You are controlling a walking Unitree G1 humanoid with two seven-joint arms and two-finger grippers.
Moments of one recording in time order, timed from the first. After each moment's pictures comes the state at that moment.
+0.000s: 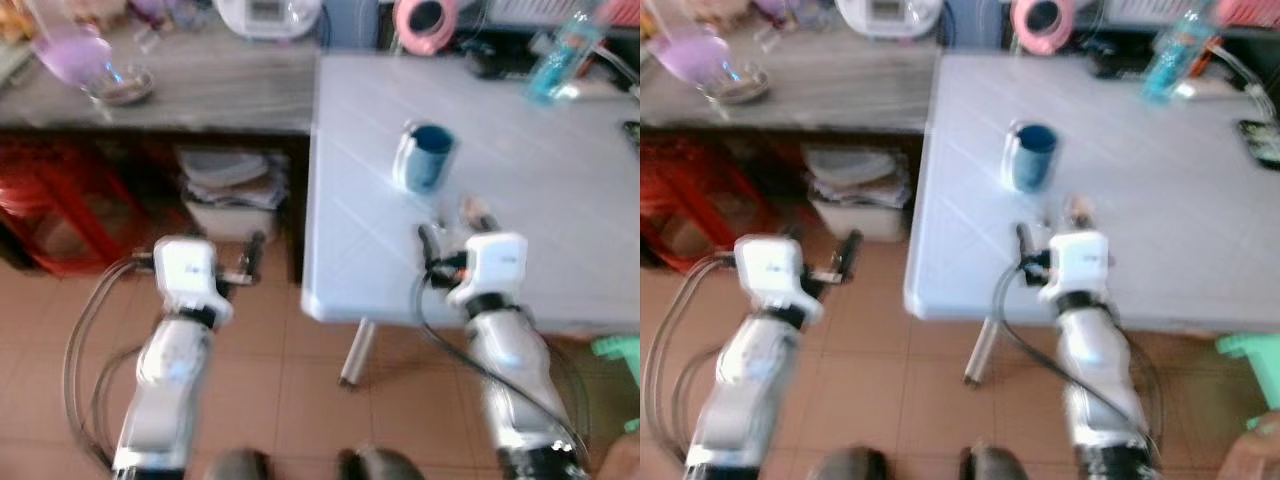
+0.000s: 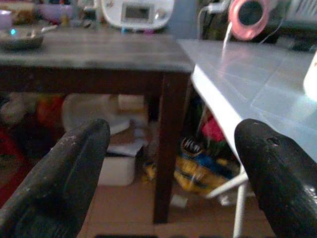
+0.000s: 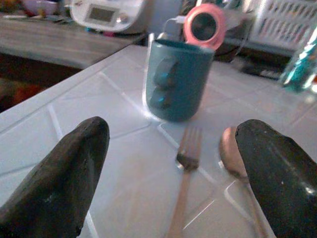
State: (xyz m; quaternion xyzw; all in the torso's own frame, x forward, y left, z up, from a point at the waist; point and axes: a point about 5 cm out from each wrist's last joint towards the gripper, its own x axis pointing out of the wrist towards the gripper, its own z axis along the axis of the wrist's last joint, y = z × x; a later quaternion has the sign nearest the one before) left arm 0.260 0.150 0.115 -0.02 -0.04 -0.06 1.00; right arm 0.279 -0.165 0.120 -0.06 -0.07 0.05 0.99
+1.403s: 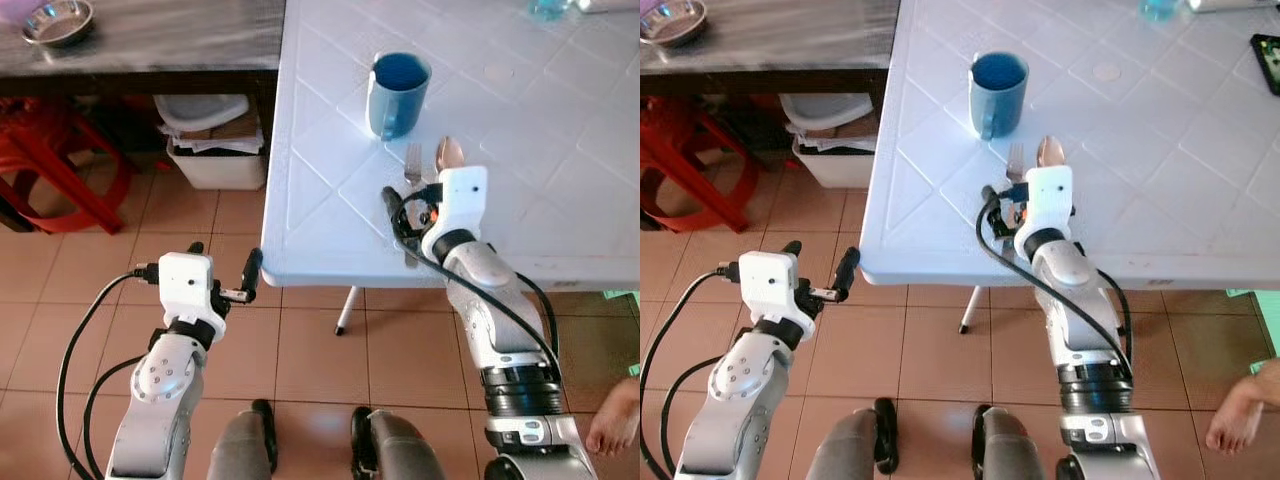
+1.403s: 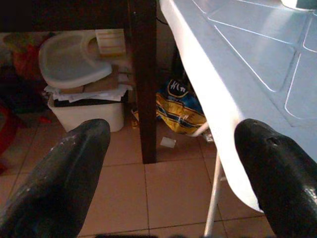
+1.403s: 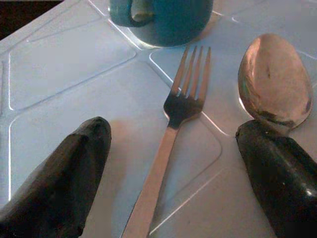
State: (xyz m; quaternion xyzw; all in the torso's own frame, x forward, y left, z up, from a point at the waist) left arm 0.244 0.148 0.116 -0.01 0.00 -0.09 1.00; right arm 0.331 -0.141 0.162 0.00 0.03 0.09 1.00
